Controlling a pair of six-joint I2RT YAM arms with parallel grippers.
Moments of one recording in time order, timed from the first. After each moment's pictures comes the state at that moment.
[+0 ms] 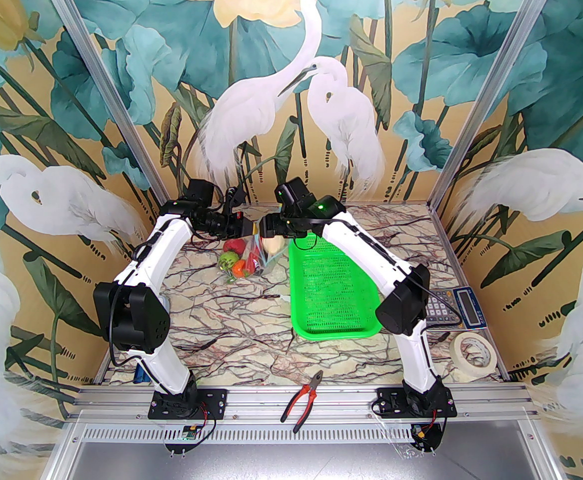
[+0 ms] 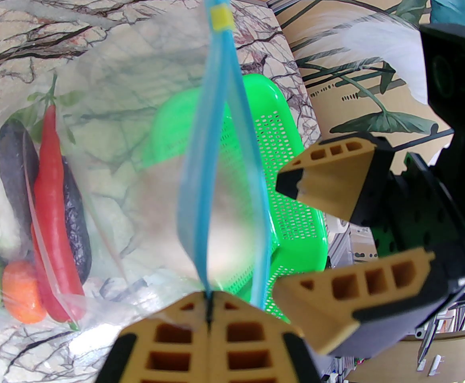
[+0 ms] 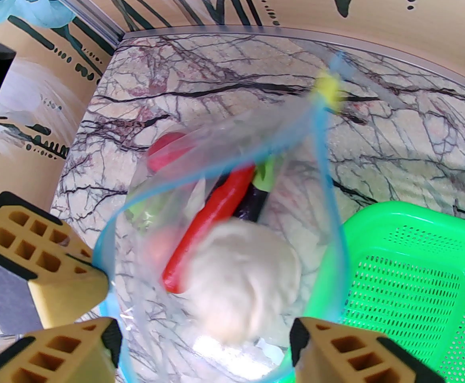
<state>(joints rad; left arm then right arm) -0.12 1.76 1.69 -0.94 0.78 -0.11 0.71 2.12 2.25 -0.96 -0.13 0.49</state>
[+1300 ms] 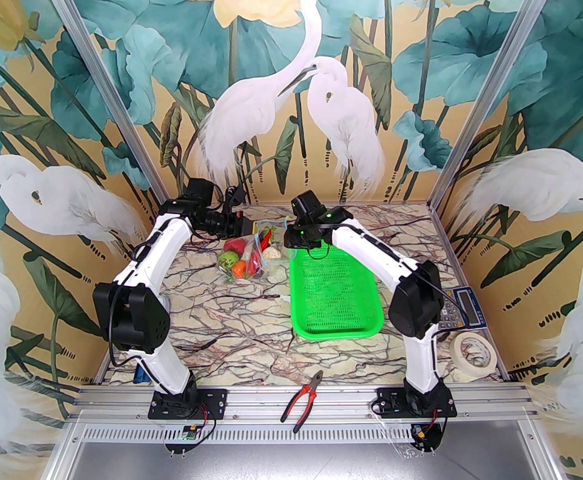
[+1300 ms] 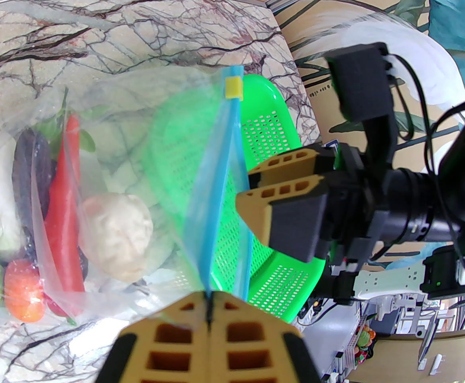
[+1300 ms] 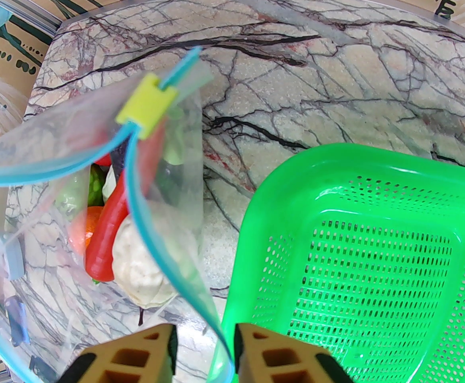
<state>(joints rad) -0.12 1.76 1.71 -0.95 0.78 -0.10 0.64 2.03 1.92 -0.86 -0.11 0.52</state>
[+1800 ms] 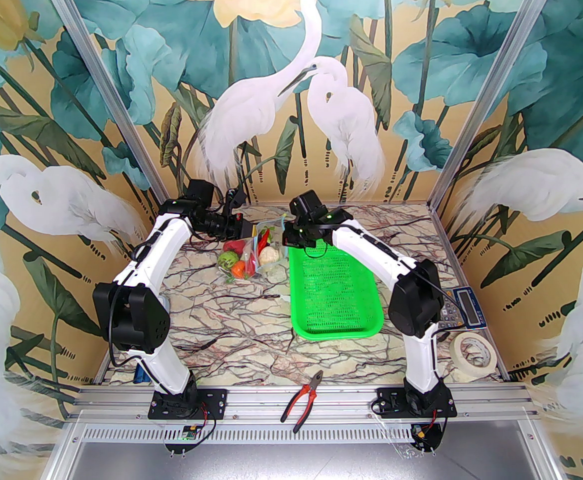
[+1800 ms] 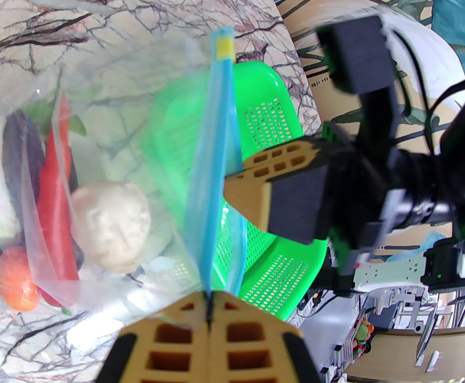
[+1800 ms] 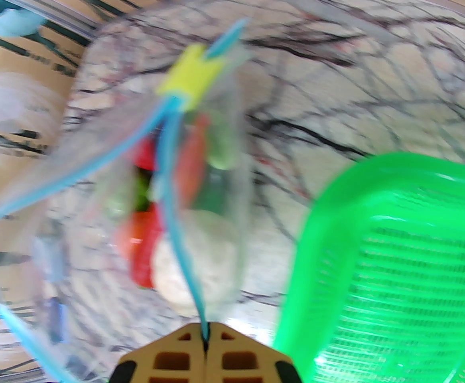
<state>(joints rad) -0.12 1.76 1.71 -1.02 0.78 -0.07 0.63 2.02 1.89 -0.69 -0.30 0.61</state>
